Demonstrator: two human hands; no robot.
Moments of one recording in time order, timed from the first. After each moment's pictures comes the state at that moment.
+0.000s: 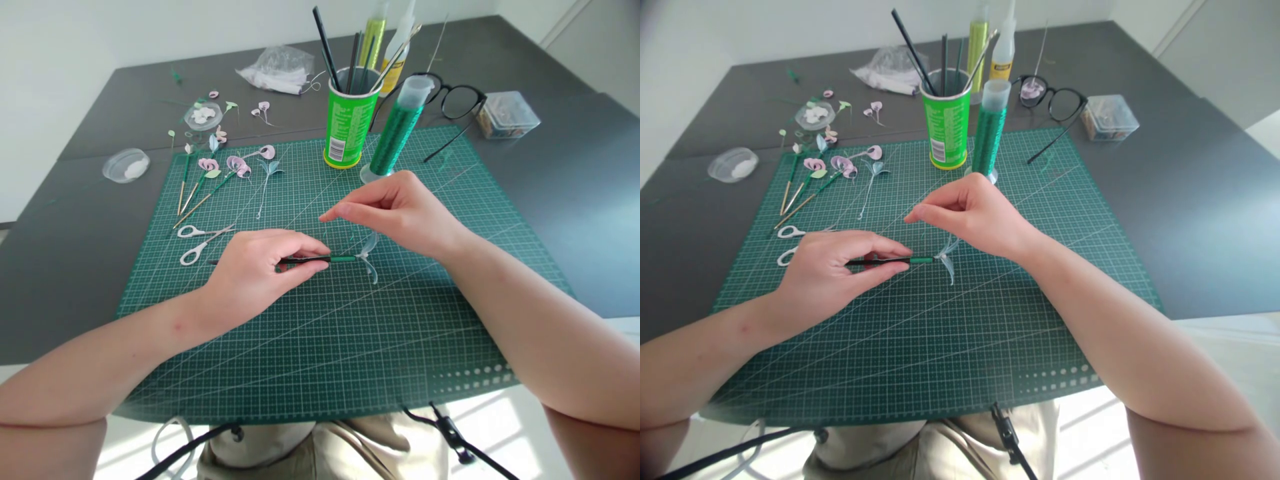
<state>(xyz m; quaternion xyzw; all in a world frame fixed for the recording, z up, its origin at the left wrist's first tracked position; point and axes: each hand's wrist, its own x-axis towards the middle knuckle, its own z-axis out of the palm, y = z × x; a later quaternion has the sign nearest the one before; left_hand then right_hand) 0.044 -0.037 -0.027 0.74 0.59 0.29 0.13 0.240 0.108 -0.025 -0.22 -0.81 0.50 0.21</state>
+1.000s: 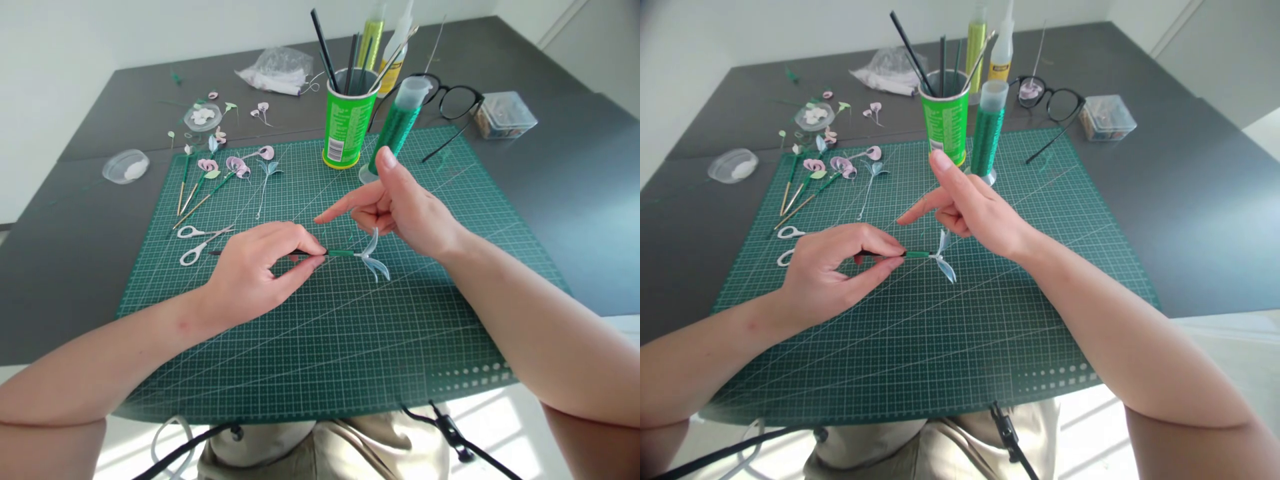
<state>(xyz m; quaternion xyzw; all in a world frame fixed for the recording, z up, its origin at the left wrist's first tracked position) 0.045 -0.038 -0.030 0.76 0.54 0.34 0.10 0.243 0.109 -0.025 -0.21 -0.76 0.59 0.17</state>
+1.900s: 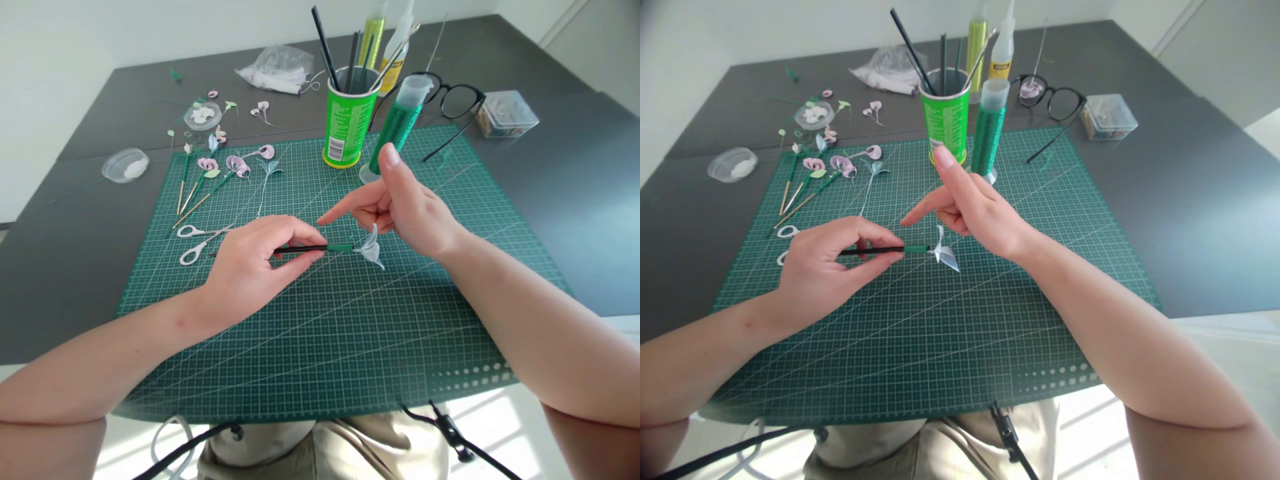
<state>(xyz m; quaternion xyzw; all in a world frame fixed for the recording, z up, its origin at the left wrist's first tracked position) 0.046 -0.037 -0.028 0.73 0.58 0.35 0.09 0.243 0.111 -0.024 -0.22 -0.76 0.59 0.17</state>
